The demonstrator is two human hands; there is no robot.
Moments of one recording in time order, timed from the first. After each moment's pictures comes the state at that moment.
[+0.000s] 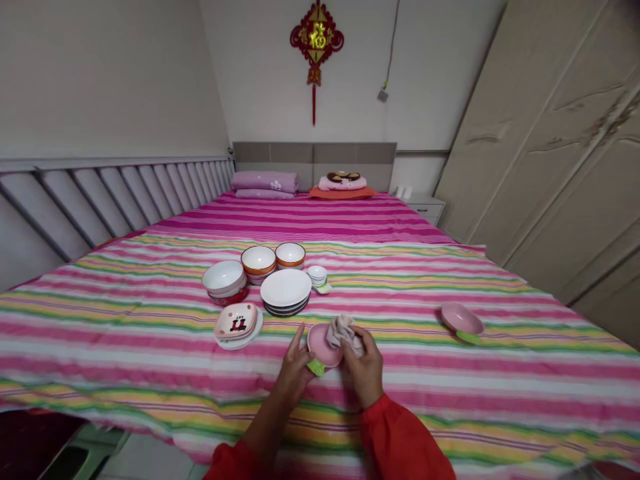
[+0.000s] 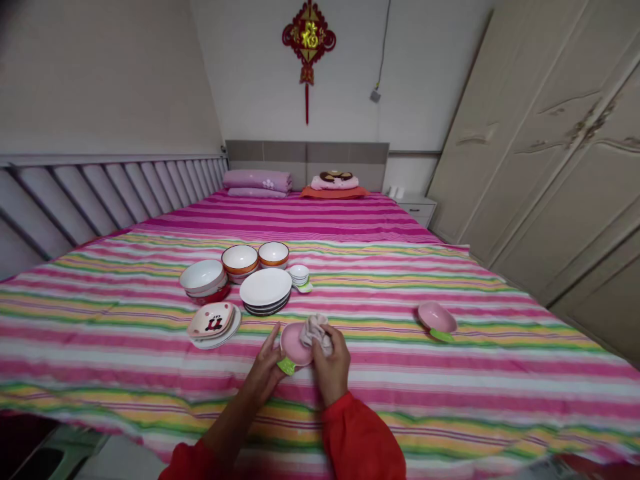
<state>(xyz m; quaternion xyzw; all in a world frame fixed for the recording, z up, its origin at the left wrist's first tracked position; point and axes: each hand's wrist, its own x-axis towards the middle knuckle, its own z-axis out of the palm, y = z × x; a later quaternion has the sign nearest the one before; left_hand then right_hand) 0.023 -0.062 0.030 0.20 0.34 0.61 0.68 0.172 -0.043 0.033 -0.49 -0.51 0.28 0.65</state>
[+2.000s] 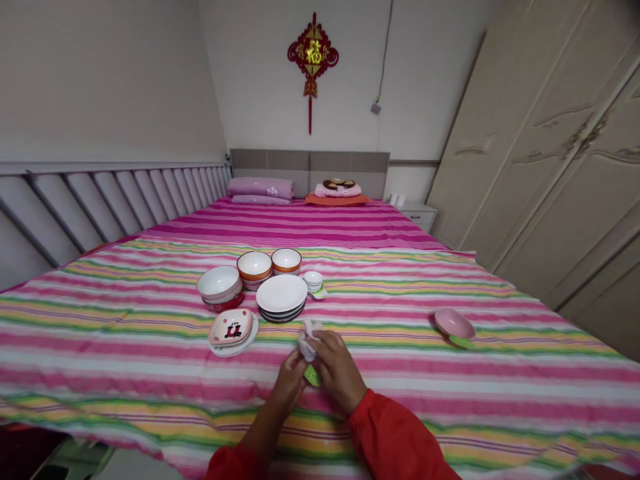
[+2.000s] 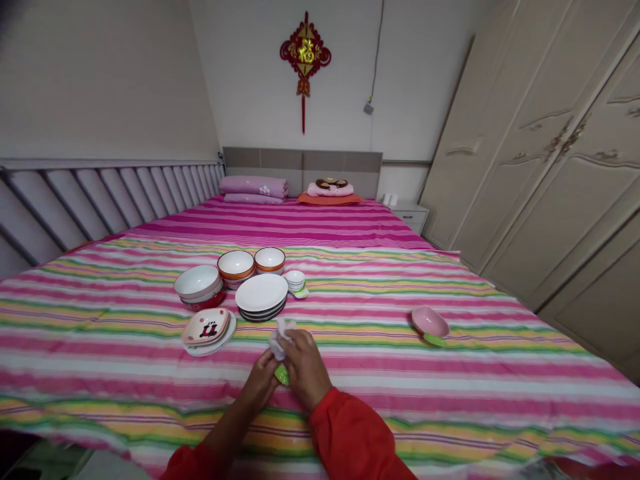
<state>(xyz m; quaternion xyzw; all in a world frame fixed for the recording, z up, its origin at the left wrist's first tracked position) 0.025 -0.049 -0.001 0.24 0.35 0.62 0.66 0.159 -0.042 0.061 -0.34 -0.85 0.09 0.40</state>
